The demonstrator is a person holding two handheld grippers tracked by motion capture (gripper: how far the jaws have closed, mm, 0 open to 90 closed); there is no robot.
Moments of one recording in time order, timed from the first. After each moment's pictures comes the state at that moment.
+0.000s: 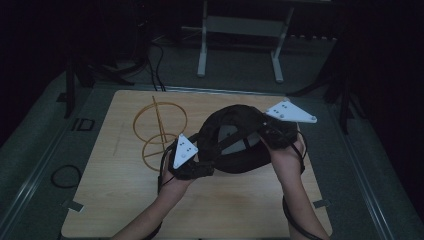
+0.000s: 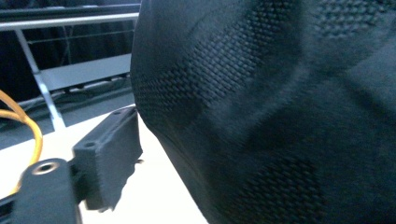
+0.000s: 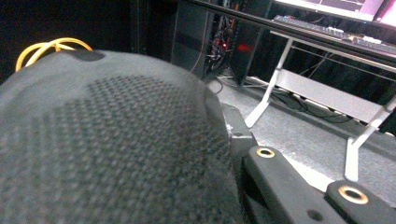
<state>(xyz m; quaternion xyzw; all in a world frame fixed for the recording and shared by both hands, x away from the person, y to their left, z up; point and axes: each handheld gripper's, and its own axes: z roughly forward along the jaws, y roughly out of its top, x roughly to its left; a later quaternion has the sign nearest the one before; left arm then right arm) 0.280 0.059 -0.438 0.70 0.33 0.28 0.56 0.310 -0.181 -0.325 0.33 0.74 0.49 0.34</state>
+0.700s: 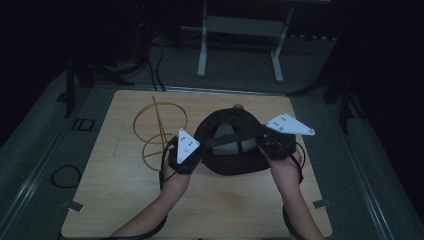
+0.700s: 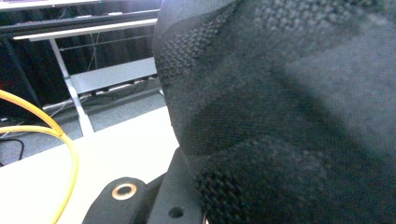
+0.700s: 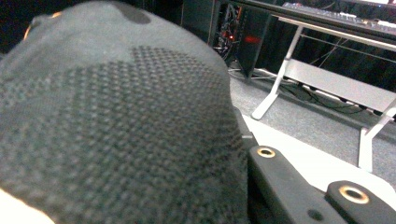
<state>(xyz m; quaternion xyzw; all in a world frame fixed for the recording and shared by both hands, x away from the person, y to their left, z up) 0.286 0.057 -0.428 0.70 0.35 0.32 0.54 0.302 -0.187 -0.355 0.34 0.74 0.49 0.32</state>
